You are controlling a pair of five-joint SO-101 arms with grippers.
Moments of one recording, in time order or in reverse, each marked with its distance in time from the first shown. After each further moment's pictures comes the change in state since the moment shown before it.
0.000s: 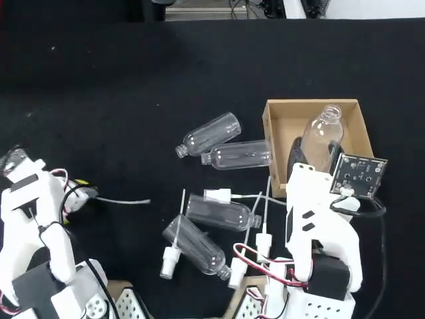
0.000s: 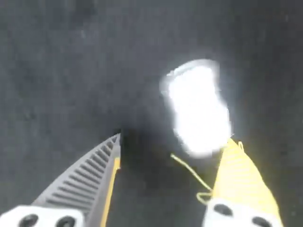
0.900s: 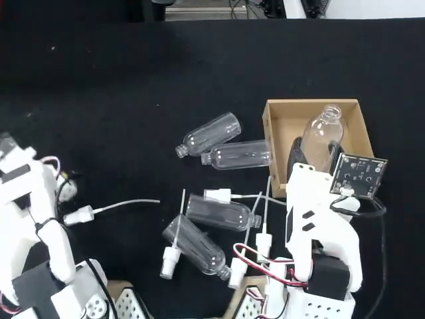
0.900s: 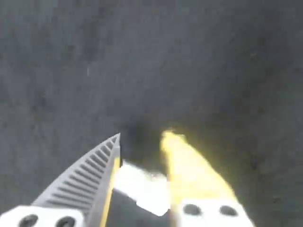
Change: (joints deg) left arm -0.4 0.1 -7.6 4.0 0.3; right arm 0.0 0.0 0.0 0.0 0.0
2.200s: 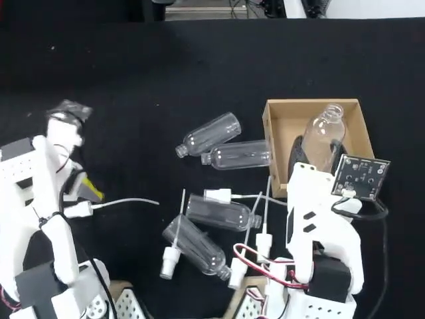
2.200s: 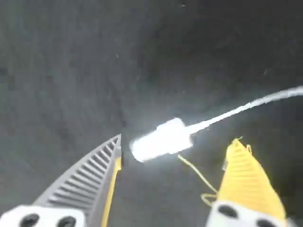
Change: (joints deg) left arm 6.8 -0.1 -14.2 17.1 -58.3; right arm 0.0 0.0 -1.1 0.0 0.0
